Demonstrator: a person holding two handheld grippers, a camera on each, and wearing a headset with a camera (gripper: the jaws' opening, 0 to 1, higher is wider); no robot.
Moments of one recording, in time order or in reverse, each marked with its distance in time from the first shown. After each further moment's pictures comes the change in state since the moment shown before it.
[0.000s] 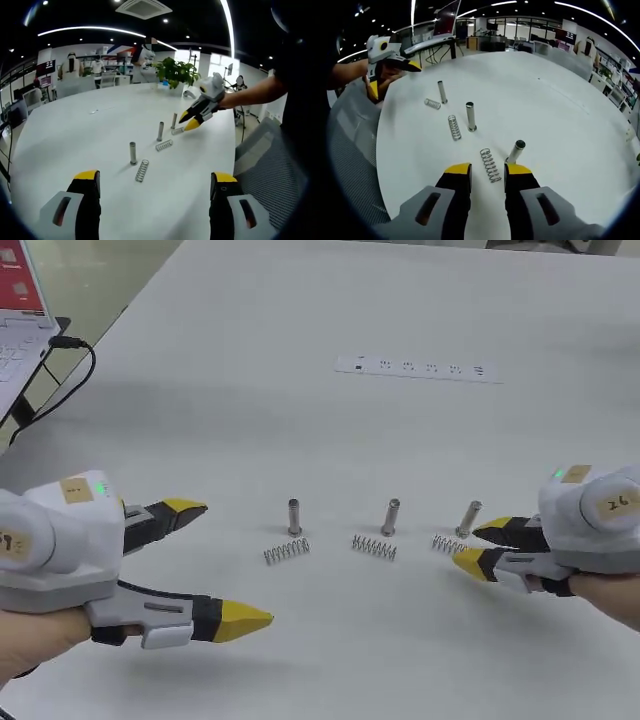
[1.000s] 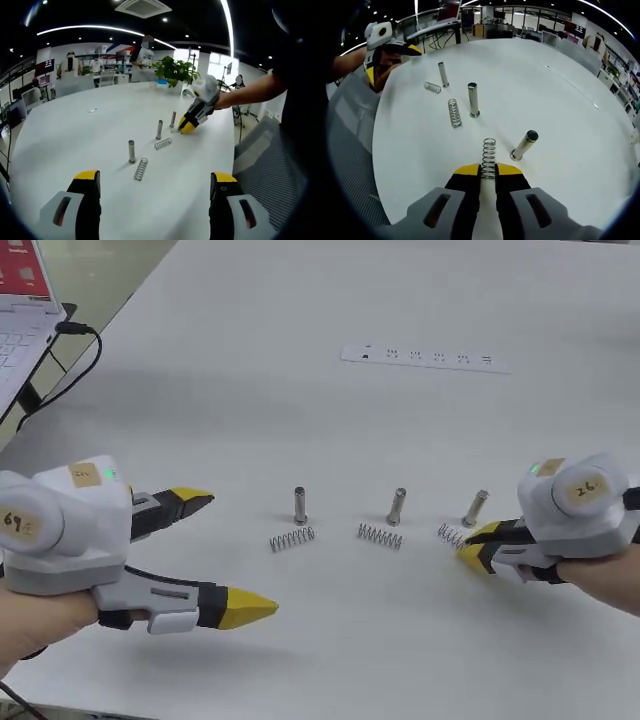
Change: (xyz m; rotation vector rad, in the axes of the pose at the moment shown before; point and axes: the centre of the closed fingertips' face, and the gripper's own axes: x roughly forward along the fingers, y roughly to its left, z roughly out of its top) left arm 0.001 -0.002 -0.004 0.002 0.012 -0.012; right arm 0.013 0.004 -0.021 -0.042 0.108 0.036
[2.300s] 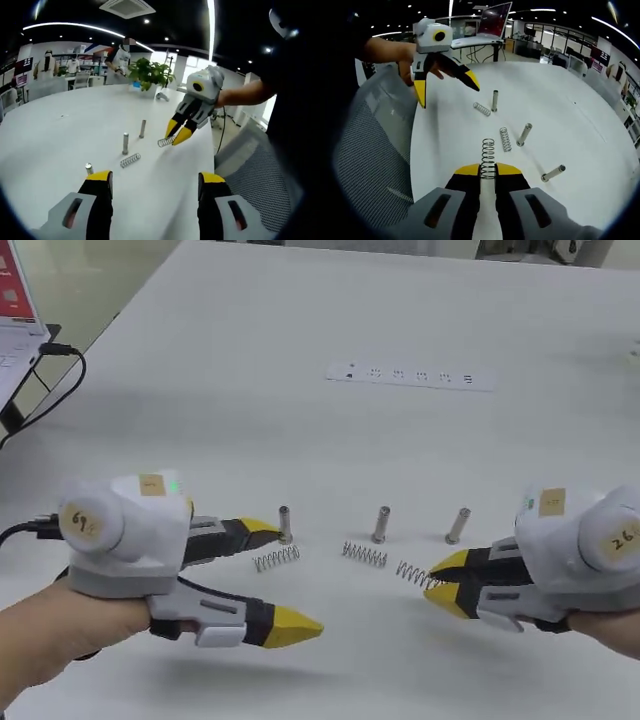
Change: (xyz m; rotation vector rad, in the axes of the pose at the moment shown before) left arm 0.051 -0.055 0.028 0.014 -0.025 -0.255; right arm -0.043 0.077 0.041 -0.203 -0.122 0.171
